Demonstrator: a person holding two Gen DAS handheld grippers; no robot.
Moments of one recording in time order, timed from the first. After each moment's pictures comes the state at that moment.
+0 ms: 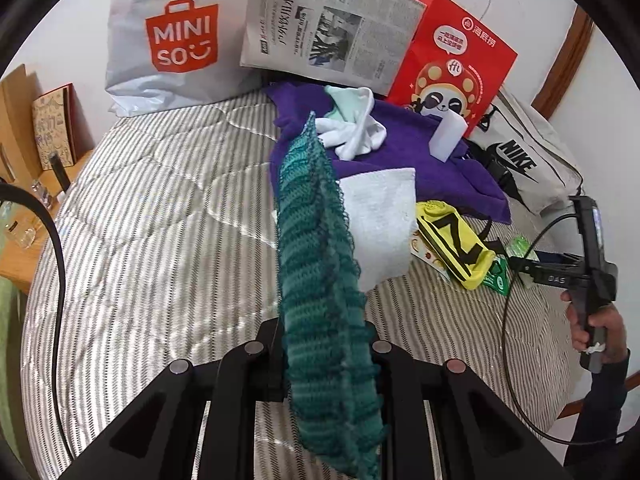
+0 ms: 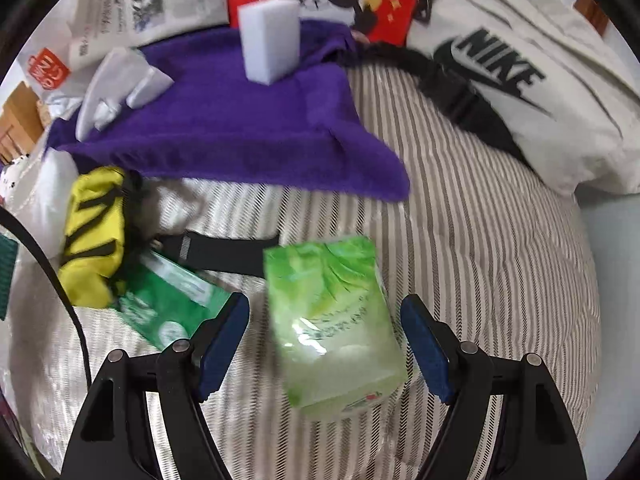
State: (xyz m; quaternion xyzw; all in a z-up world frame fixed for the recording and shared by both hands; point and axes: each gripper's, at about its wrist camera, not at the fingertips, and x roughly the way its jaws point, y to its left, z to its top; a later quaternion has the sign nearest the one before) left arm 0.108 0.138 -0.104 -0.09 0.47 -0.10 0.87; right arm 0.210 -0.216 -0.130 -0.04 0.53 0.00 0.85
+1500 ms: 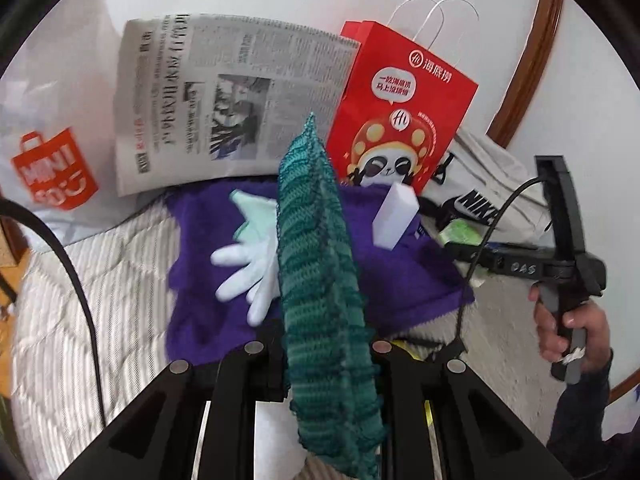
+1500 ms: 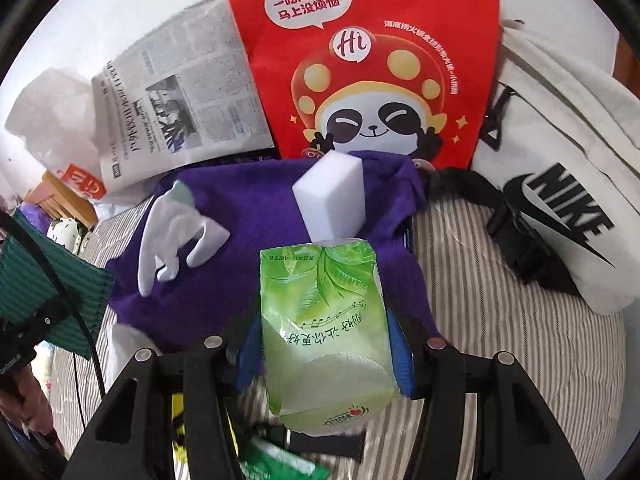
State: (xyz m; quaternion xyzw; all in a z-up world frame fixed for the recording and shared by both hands) left arm 0.236 0.080 -0.055 -0.07 0.41 -0.19 0.89; right arm 0.312 -0.193 -0.057 0.04 0.47 0.08 0.88
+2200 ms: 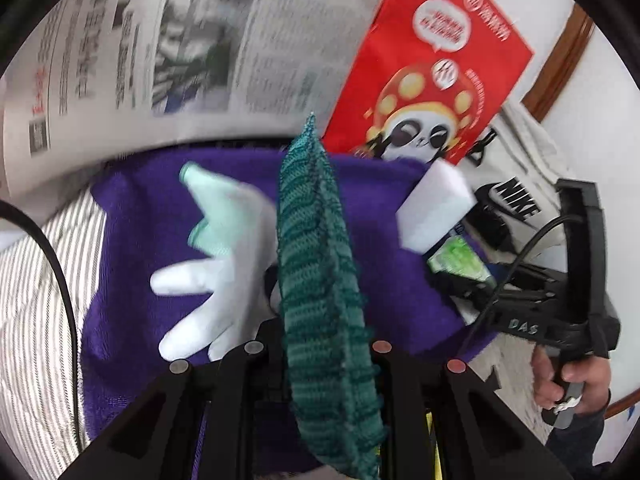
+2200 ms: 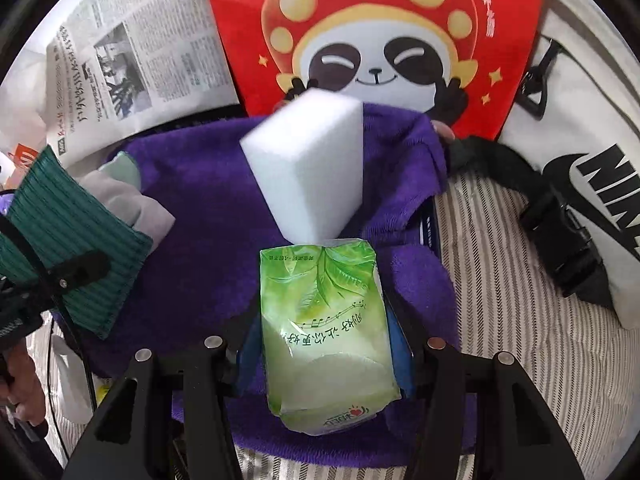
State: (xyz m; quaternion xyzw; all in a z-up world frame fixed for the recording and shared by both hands) left arm 0.324 0.045 -0.124 -0.08 0.47 -0.20 0.86; right arm 0.362 -0.188 -0.117 0.02 0.50 0.06 0.86
